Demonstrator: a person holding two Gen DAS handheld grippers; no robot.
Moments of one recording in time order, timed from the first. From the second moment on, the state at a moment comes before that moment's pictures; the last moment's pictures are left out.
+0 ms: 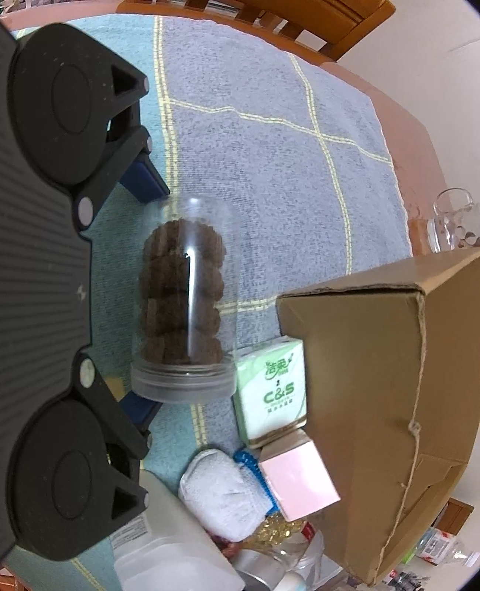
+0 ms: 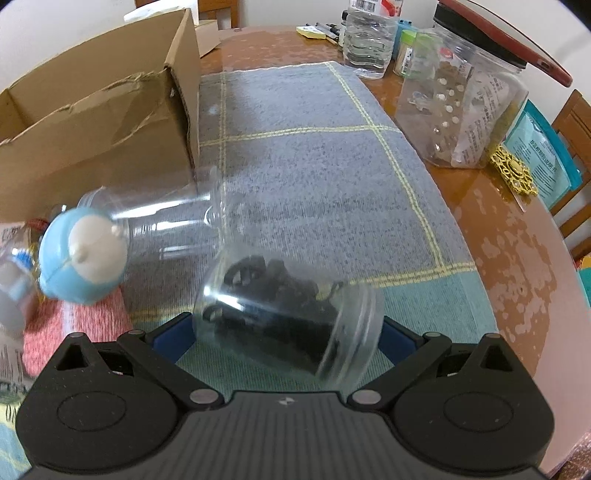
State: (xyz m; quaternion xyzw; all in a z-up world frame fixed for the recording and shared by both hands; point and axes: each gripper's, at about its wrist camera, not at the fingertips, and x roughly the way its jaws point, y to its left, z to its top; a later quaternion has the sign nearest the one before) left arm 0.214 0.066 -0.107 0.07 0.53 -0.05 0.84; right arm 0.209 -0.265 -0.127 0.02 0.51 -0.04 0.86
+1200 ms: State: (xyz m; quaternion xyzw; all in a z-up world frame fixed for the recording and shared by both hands) left arm 0.222 0.059 -0.063 0.11 0.51 -0.11 0.85; right arm 0.211 -0.268 -0.091 0.00 0.52 -0.02 0.85
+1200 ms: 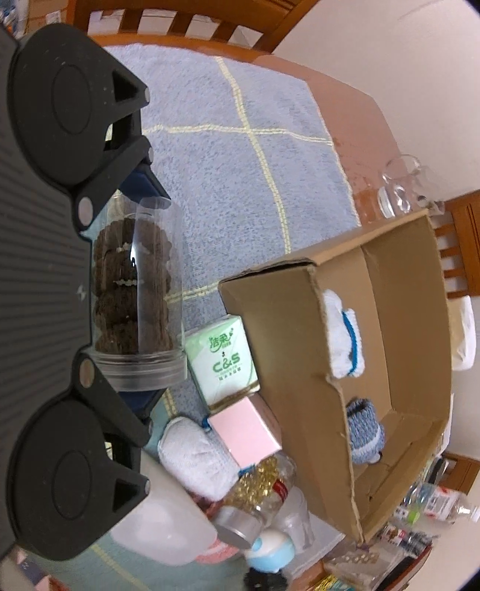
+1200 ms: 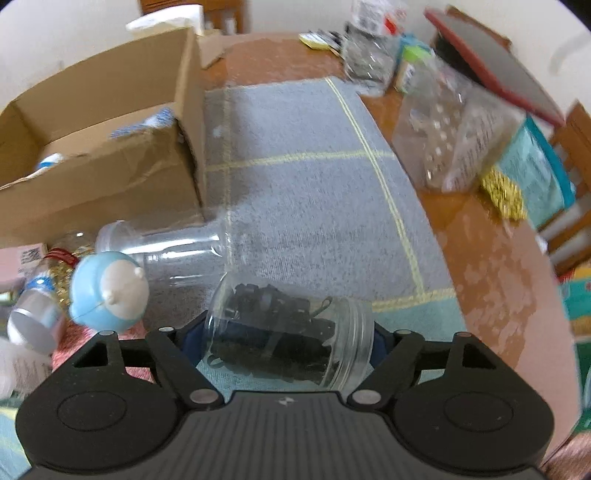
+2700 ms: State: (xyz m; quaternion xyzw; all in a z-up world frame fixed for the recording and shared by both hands) left arm 0.397 -0.001 0.030 0.11 0.45 -0.12 0.88; right arm 0.325 -0.154 0.019 -0.06 0.42 0.23 0.88
